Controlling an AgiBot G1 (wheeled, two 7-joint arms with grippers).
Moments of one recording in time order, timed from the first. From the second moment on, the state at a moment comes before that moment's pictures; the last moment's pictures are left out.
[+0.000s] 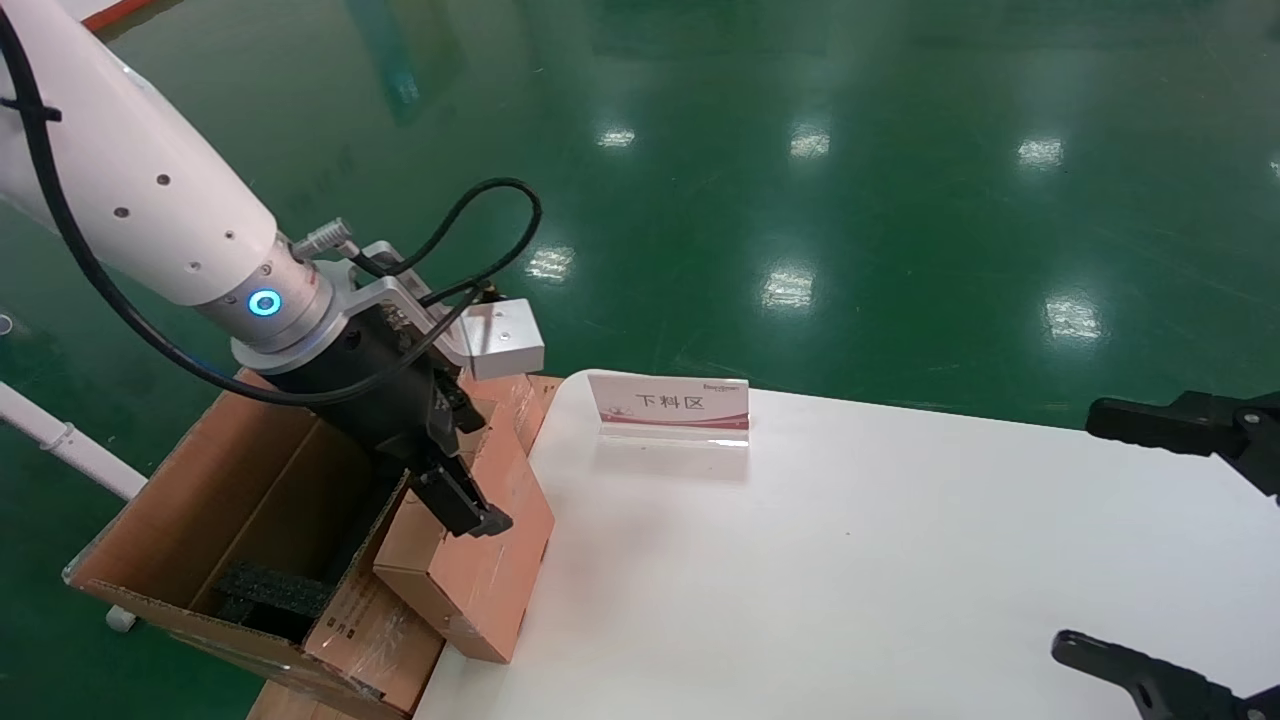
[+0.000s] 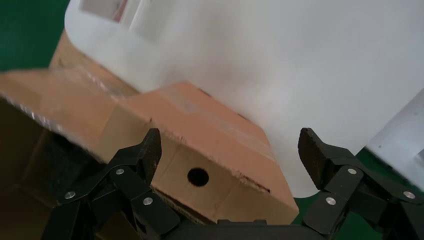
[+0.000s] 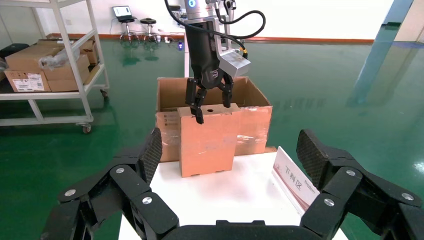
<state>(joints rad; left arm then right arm) -2.11 0.72 1.44 -1.32 1.53 1.57 -1.10 1.08 -0.61 -0.28 1.28 -0.73 -1.49 0.19</state>
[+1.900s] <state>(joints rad) -2.12 0.72 1.60 -1.26 1.54 1.54 -1.29 1.08 -0.61 -0.29 1.28 -0.73 -1.49 0.18</state>
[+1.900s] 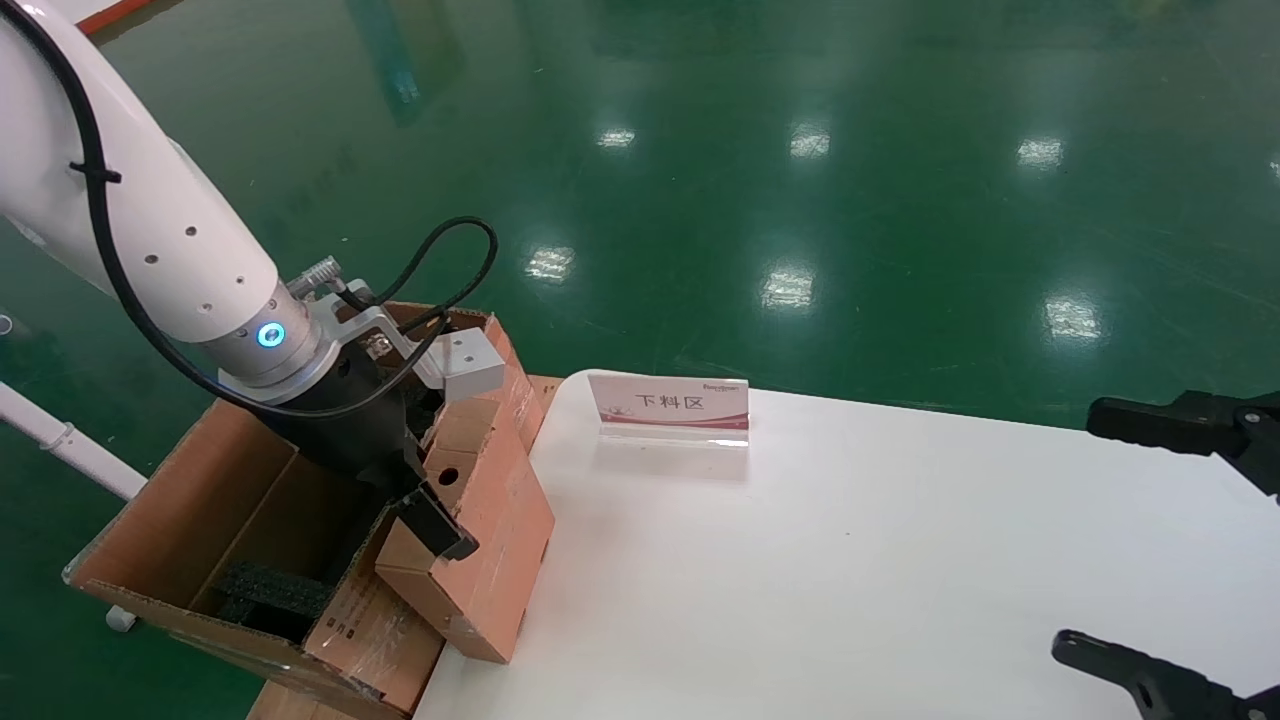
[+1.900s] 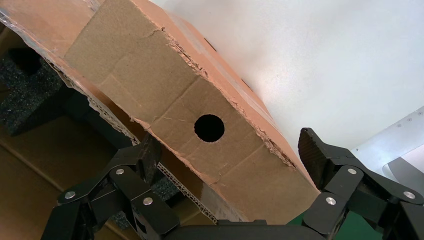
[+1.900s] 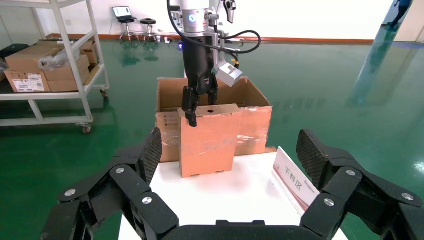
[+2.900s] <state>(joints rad) -2.12 0.72 1.59 -1.27 1.54 1.54 -1.29 1.08 -0.61 -0.29 1.28 -0.73 -1.49 0.18</state>
